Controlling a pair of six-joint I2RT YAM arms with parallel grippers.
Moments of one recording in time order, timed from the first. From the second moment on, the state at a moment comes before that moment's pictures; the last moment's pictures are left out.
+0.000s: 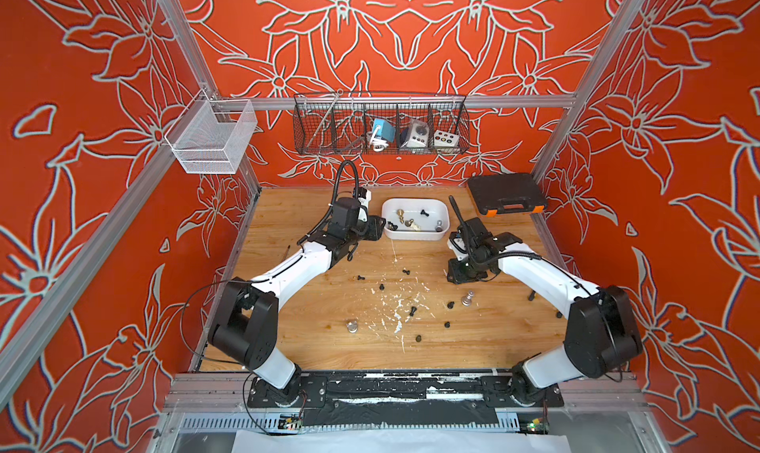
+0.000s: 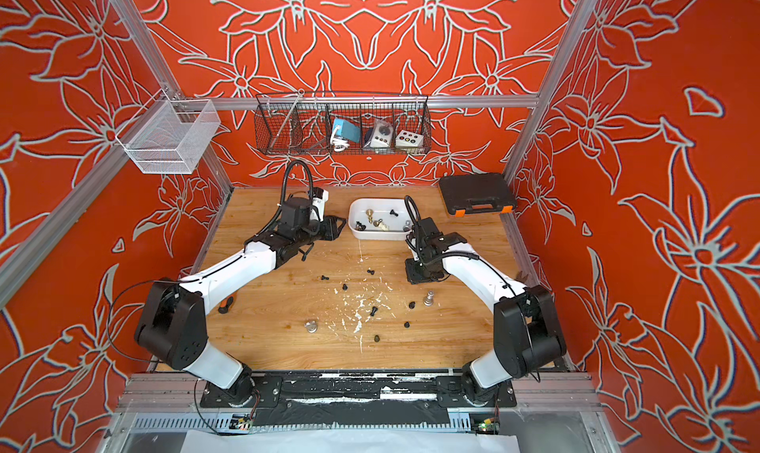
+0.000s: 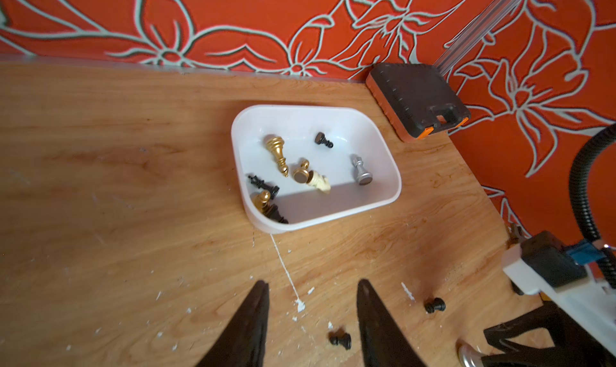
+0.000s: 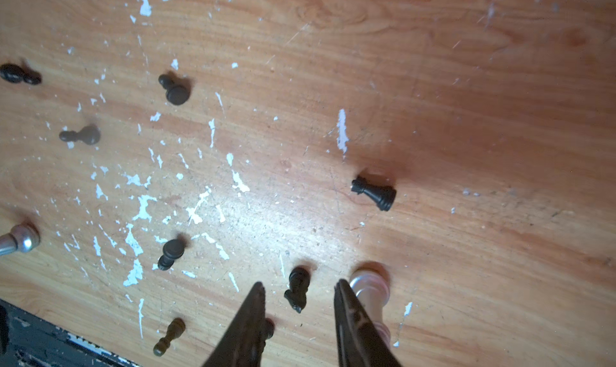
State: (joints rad) left arm -0.39 1.54 1.08 -0.04 0.16 -0.38; right arm 0.44 1.51 1.07 -0.86 -0.16 0.19
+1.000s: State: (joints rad) left arm -0.39 1.36 0.75 0.03 0.18 -0.48; right arm 0.57 1.58 0.98 -0.88 -0.05 0.29
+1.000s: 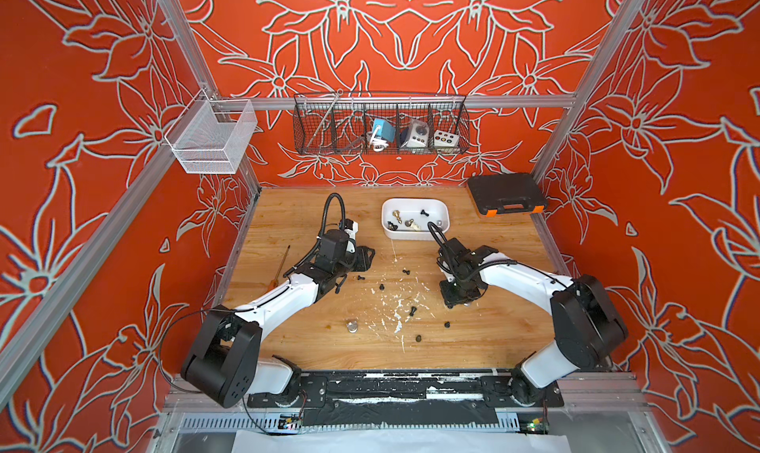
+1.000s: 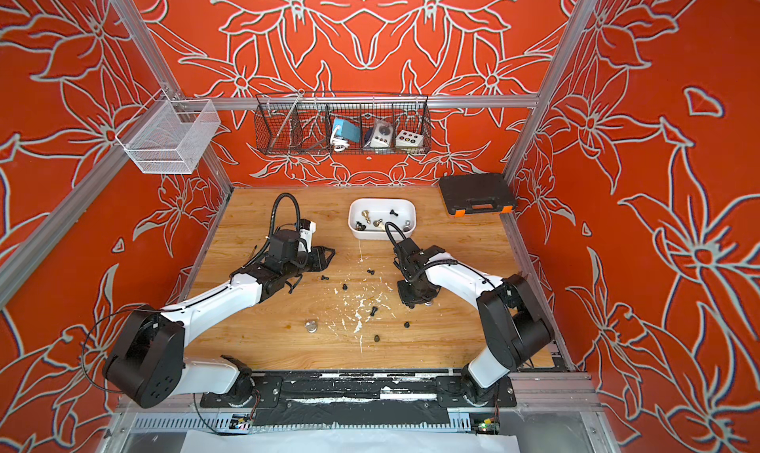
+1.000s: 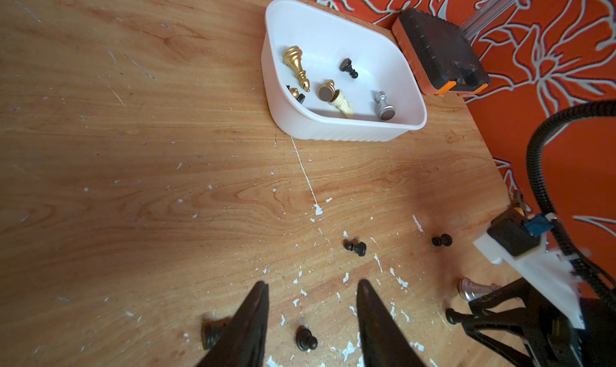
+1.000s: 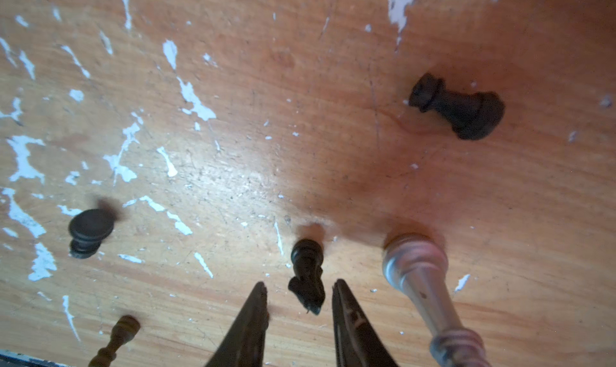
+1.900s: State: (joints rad) left arm -0.39 1.36 0.74 0.03 0.18 -0.49; right arm 0.58 1.65 0.98 -0.86 -0.04 0.30
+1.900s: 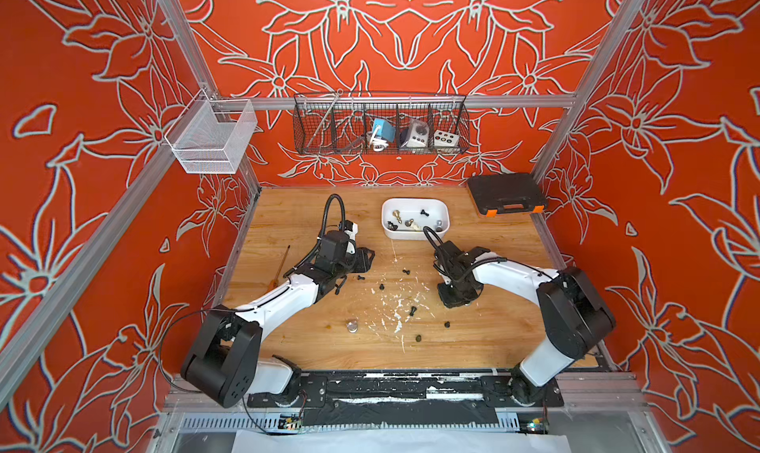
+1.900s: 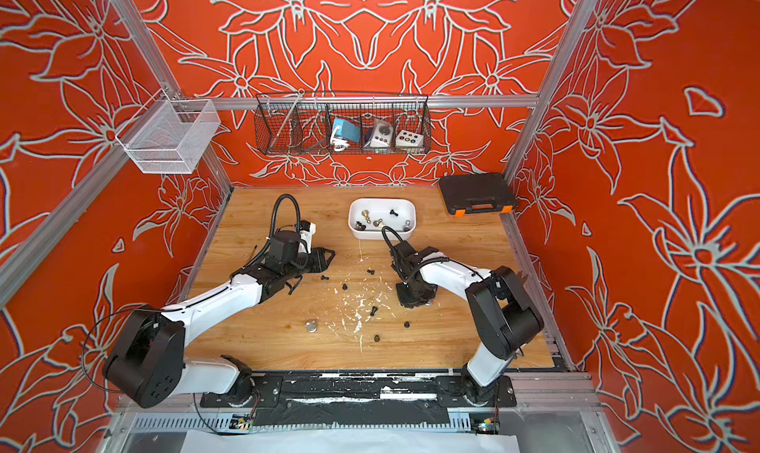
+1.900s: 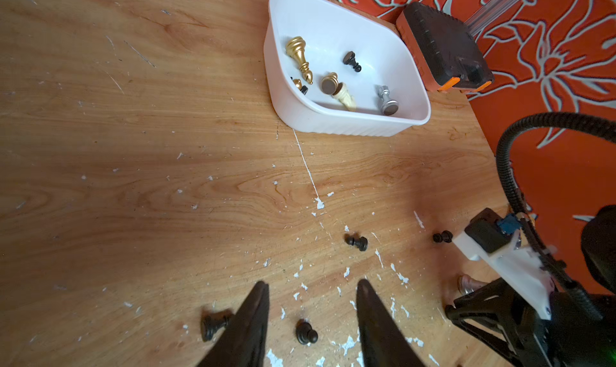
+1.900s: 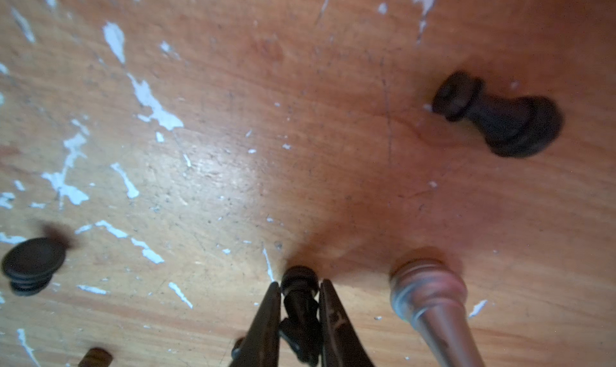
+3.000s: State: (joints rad) left arm -0.39 1.33 0.74 -0.01 0.18 -0.49; right arm 0.57 1.90 1.65 -0.86 -0.06 0.25
